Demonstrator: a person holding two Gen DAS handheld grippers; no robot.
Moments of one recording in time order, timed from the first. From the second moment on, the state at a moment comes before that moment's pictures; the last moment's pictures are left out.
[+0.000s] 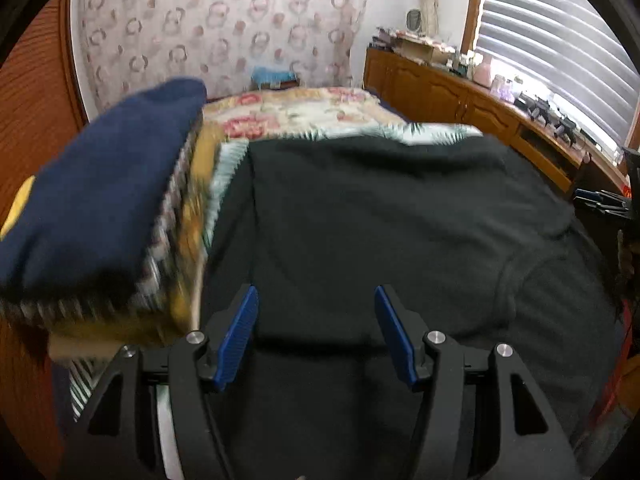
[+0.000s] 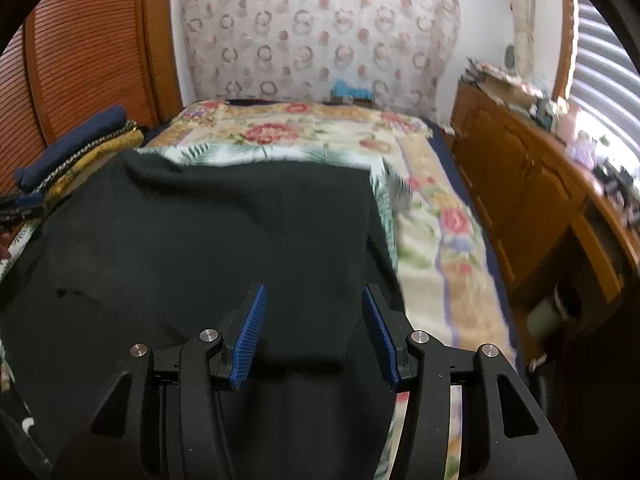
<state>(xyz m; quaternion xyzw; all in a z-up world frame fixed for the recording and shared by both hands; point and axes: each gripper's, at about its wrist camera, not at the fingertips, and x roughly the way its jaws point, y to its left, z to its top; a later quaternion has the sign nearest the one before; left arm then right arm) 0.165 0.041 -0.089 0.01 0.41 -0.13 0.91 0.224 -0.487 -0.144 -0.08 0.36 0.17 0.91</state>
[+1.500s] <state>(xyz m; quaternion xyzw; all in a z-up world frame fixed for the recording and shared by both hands) 0.166 0.061 -0.111 -0.03 0.42 -0.11 0.90 0.234 -0.488 -0.181 -0.07 0.39 0.14 0.91</state>
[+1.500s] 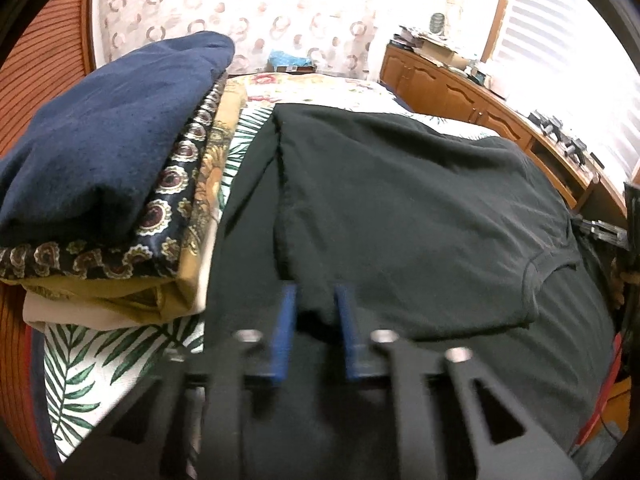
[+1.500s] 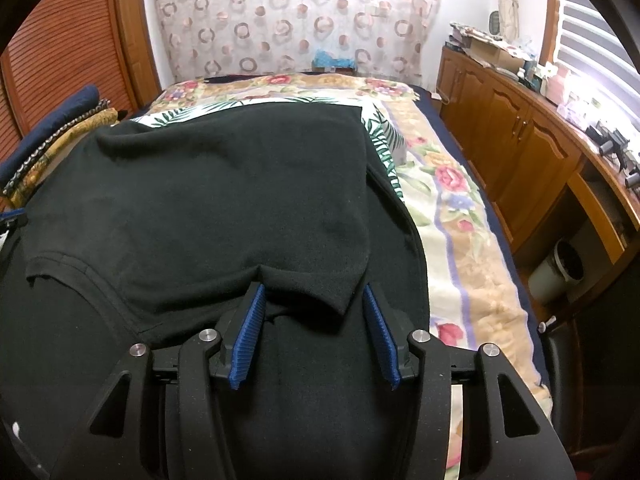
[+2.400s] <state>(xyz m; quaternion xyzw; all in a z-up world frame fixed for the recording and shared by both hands) 0.065 0.083 -0.026 -0.05 0.28 -0.13 0.95 0.138 -0.503 -0.090 -0.03 0.26 0.22 0.94</state>
